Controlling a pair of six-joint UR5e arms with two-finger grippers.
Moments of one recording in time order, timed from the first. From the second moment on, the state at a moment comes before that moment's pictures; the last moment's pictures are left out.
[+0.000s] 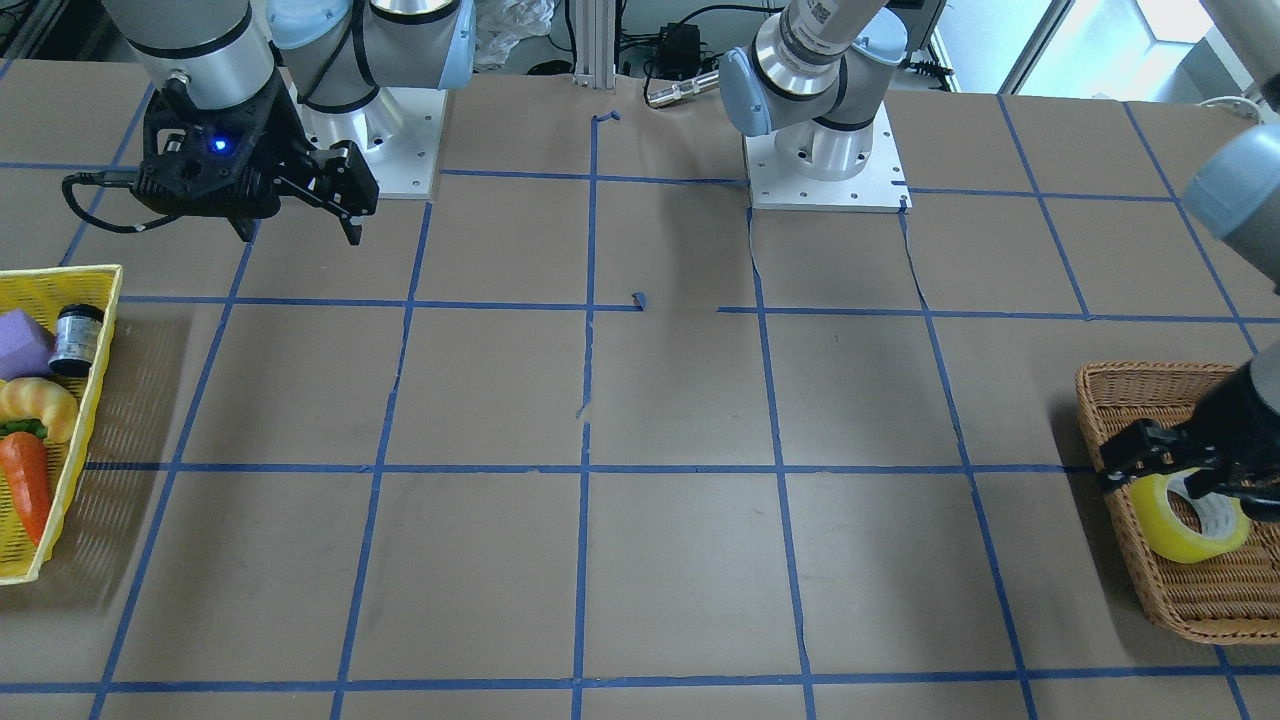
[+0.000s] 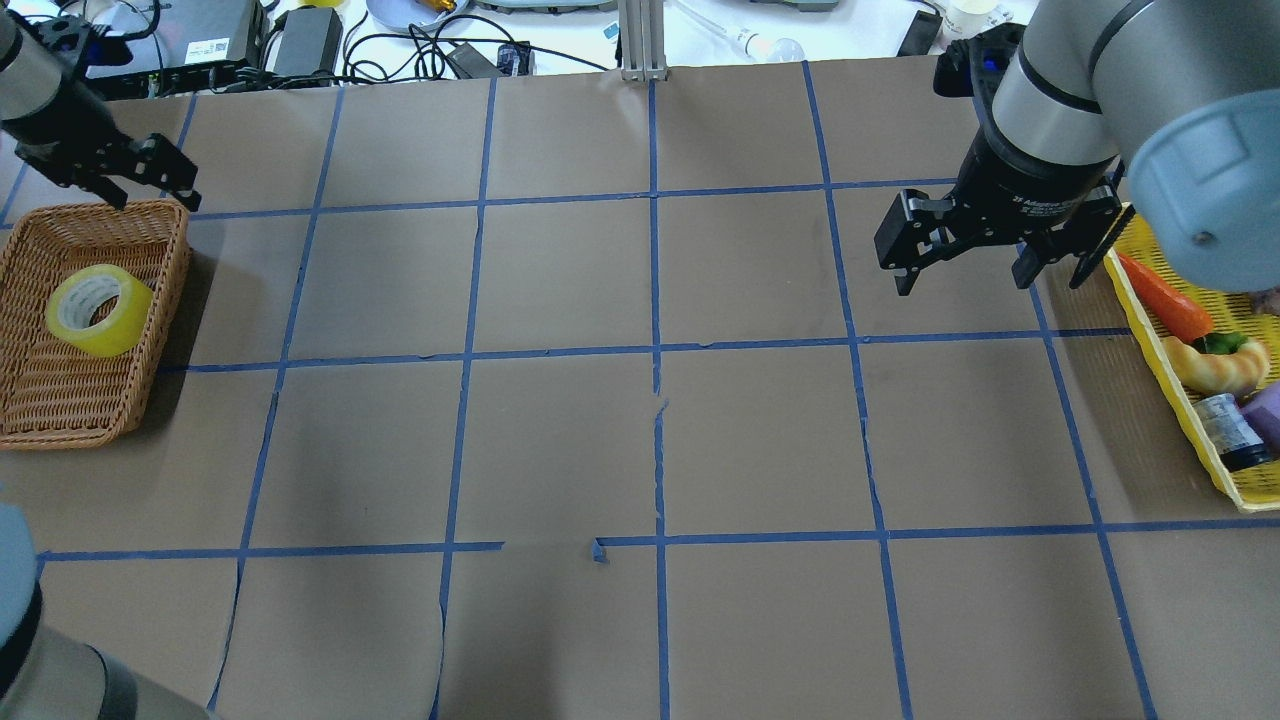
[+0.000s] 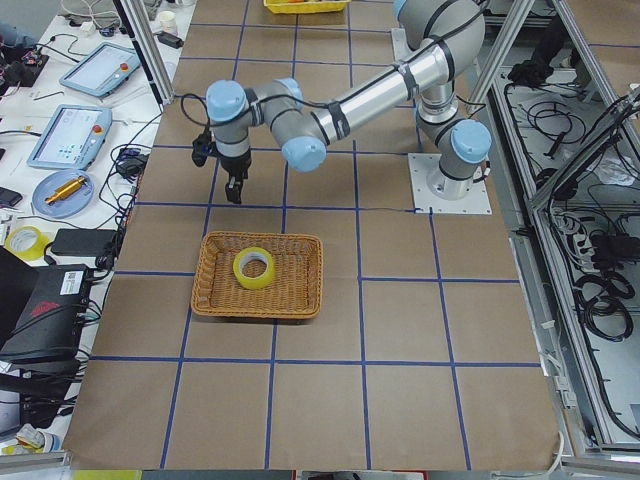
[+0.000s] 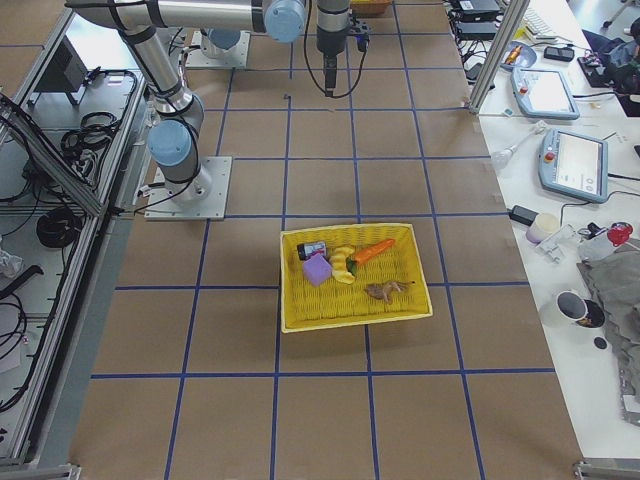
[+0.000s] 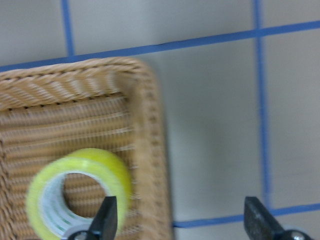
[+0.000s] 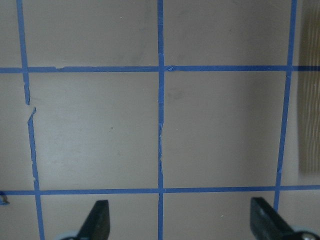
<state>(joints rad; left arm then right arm) -1.20 -1.91 -1.44 -1.28 1.57 0.41 1.56 -1.65 1.70 -1.60 -1.60 -0.02</state>
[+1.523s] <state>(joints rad) -1.54 -1.57 -1.52 -1.57 1.57 -0.02 1.56 -1.65 1.70 -1.60 -1.58 -0.07</state>
